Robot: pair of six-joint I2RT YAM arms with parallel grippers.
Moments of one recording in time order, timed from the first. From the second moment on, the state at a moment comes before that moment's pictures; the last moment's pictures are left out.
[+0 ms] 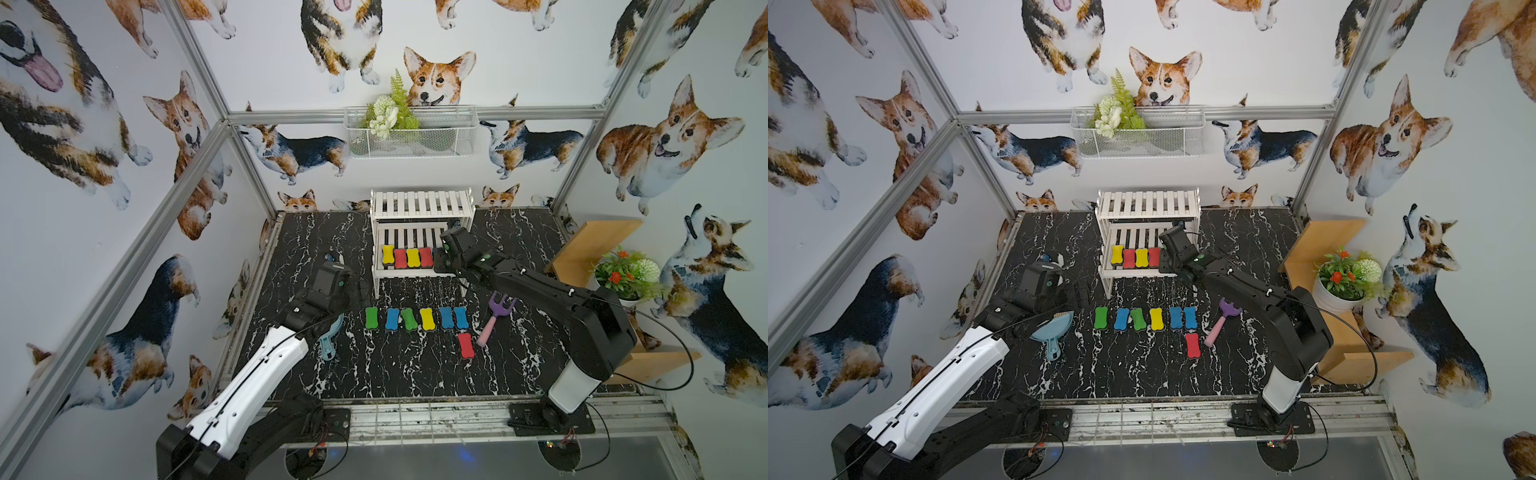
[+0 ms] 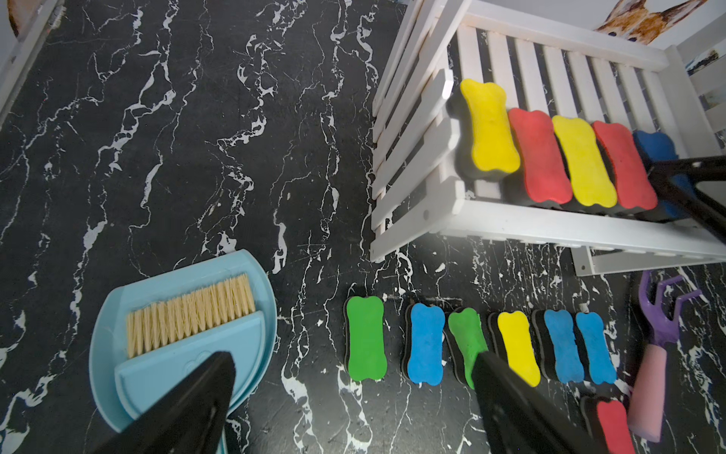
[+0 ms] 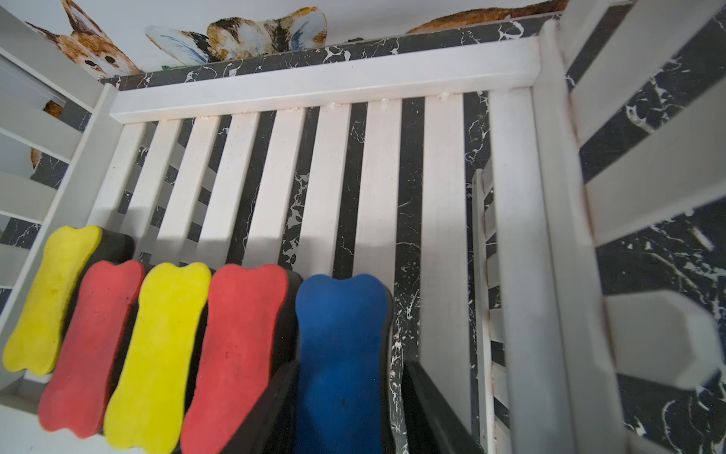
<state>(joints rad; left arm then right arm) -0.41 1.00 0.88 -0.67 -0.18 -0.48 0.60 1.69 1.29 -0.37 0.24 0.52</state>
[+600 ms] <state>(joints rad) -0.41 1.01 0.88 -0.67 -0.18 -0.48 0.59 1.70 1.31 -0.40 0.24 0.52</state>
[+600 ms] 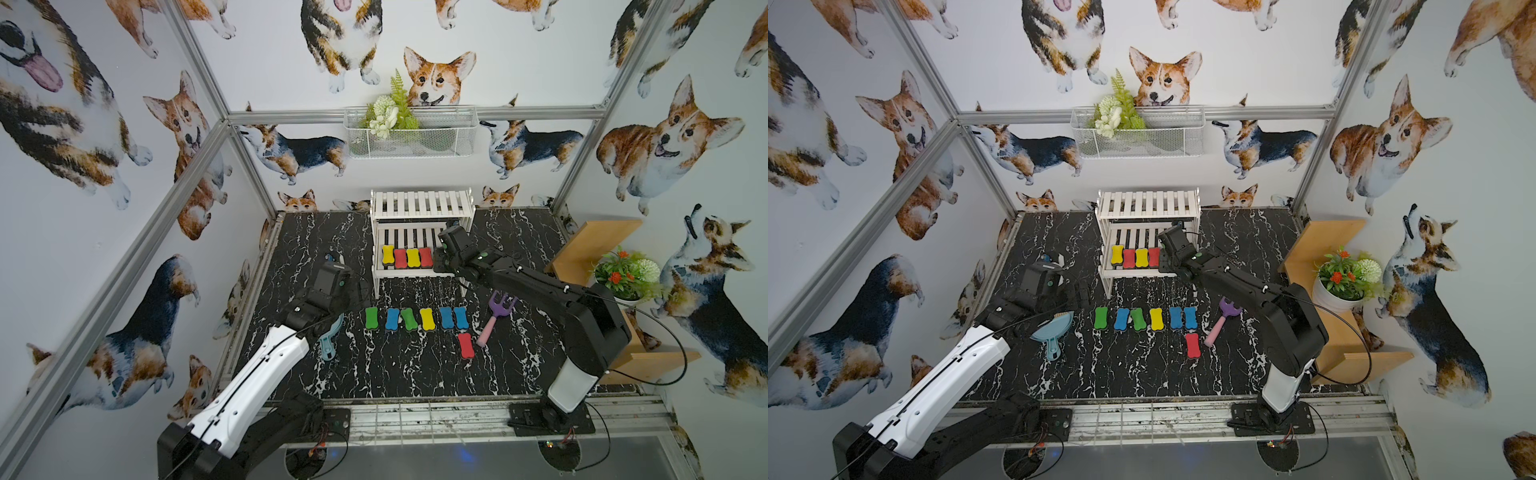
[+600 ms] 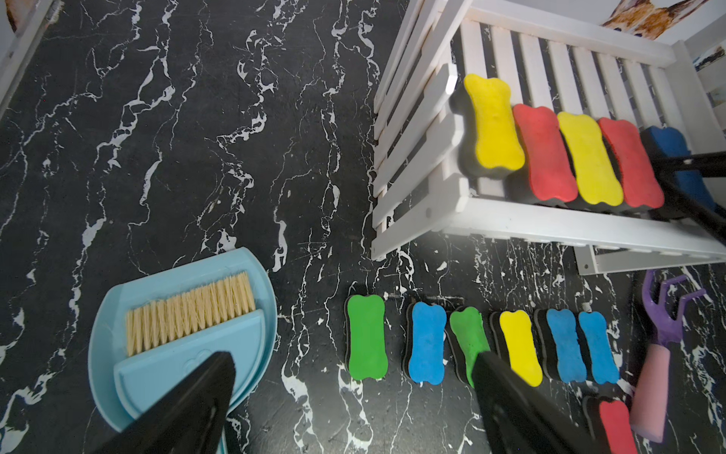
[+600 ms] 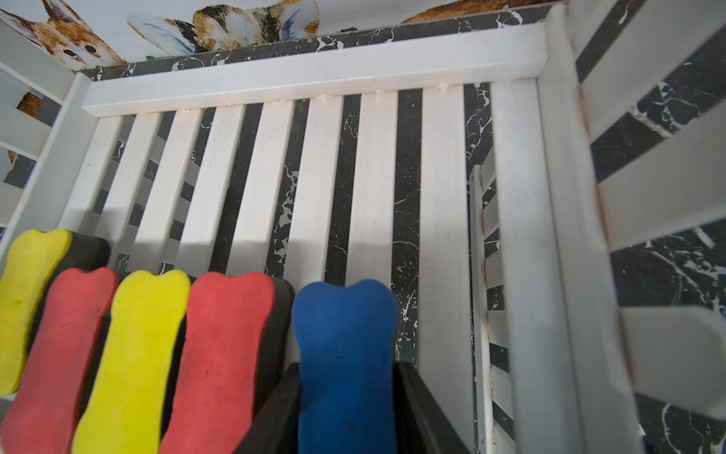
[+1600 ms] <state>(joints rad) -0.40 1.02 0.87 -0.66 -0.16 -0.48 0.92 1.32 0.73 -0.58 0.02 0.84</state>
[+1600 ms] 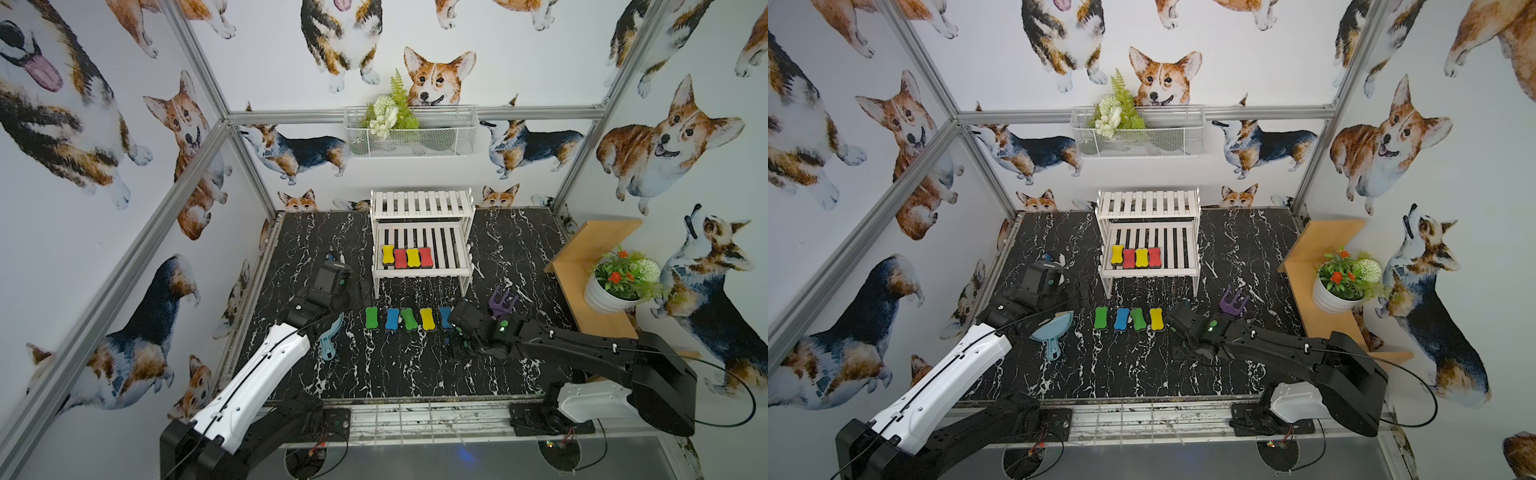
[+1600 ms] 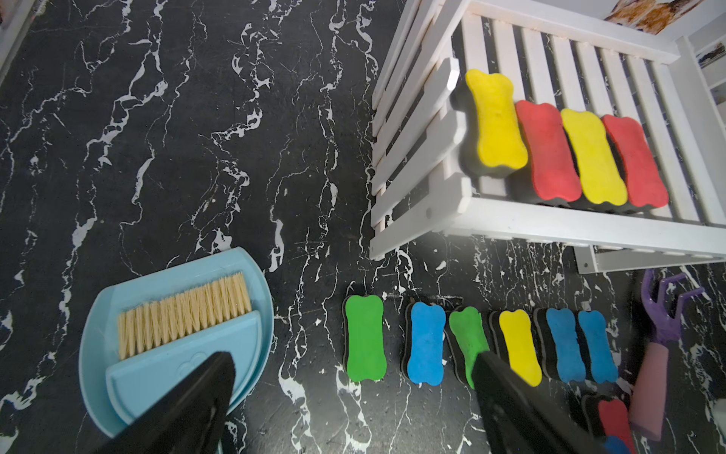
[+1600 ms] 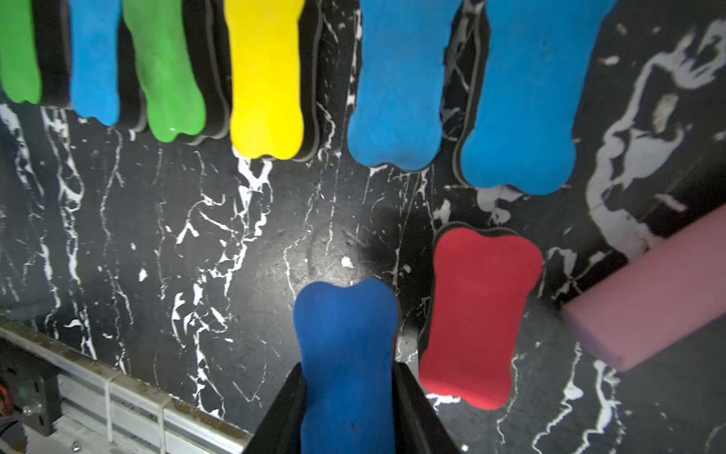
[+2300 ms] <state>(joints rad) -0.40 1.01 0.87 -0.66 -0.16 -0.47 0.92 1.52 0.82 -0.55 0.13 0.81</state>
